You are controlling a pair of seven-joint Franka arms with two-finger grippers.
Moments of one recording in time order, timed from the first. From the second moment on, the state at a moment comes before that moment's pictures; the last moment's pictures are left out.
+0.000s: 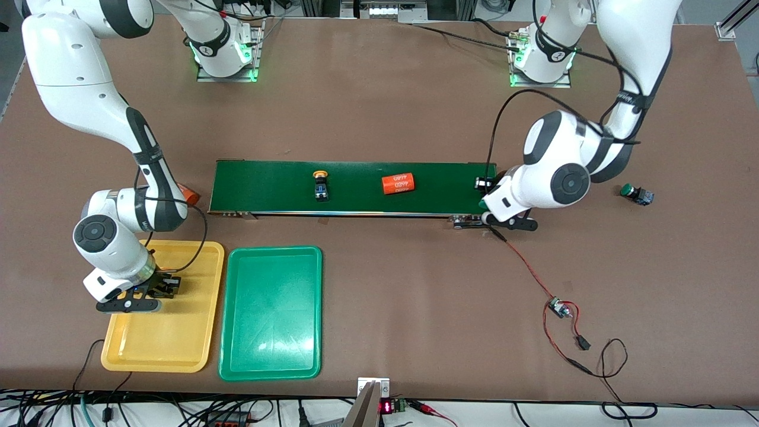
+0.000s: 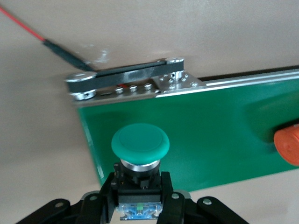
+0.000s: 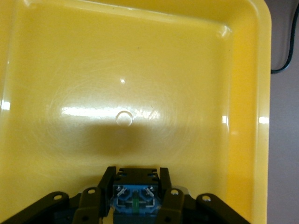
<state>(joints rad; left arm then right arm) -0.06 0.44 -0.31 -1.89 -0.20 2.01 -0.18 -0.05 0.84 0.02 -1.50 -0.32 2.55 0.15</state>
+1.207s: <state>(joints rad) 0.04 0.34 -0.24 -1.86 -0.09 1.97 -0.18 -0.01 0.52 0.15 -1.65 -0.11 2.22 0.23</state>
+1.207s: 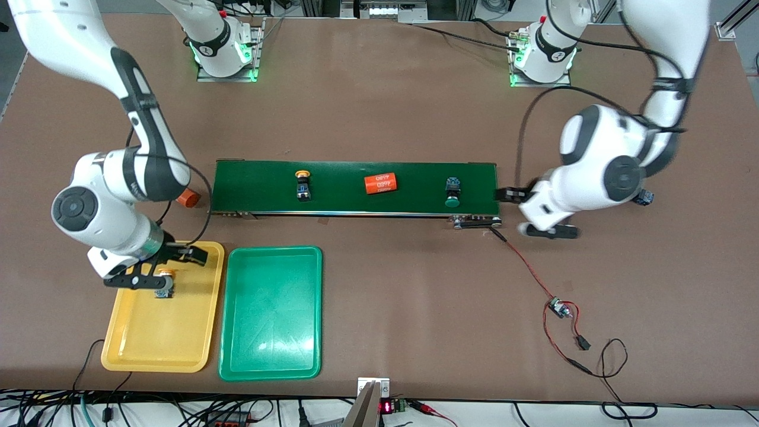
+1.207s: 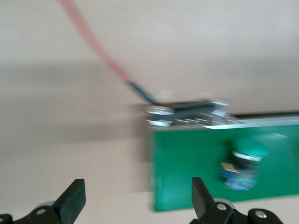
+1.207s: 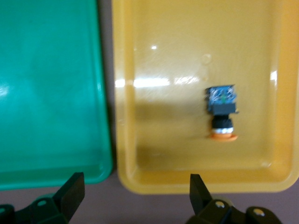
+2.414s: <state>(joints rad) 0.32 0.38 -0.01 -1.87 0.23 2.01 0.23 0.00 0.35 0.42 -1.96 -0.11 2.21 0.48</state>
